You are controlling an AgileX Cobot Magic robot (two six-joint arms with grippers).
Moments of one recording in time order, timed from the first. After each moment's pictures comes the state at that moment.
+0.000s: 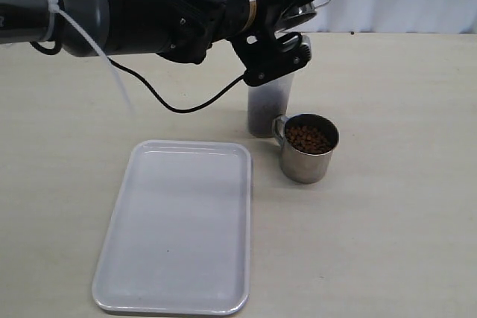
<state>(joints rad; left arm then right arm) -0.78 1.96 -1.45 1.74 0.27 0.61 0.25 0.00 0.00 -0.14 0.09 0.08</state>
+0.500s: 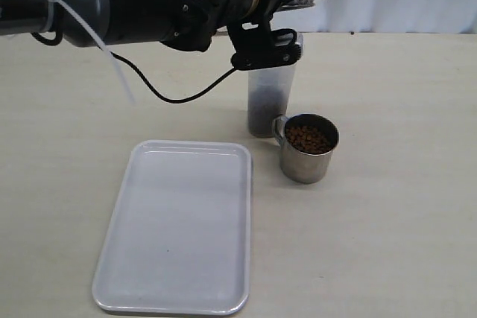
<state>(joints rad) -0.79 1.96 -1.50 1.74 0.30 0.89 0.25 0.00 0.00 -0.14 0.09 0.08</state>
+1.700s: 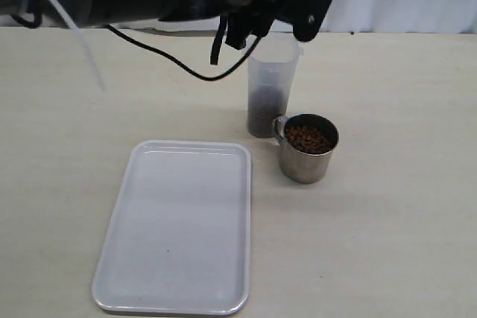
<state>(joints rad) -0.80 1.90 -1.54 1.13 0.32 0.45 0.25 0.00 0.00 -0.14 0.09 0.08</state>
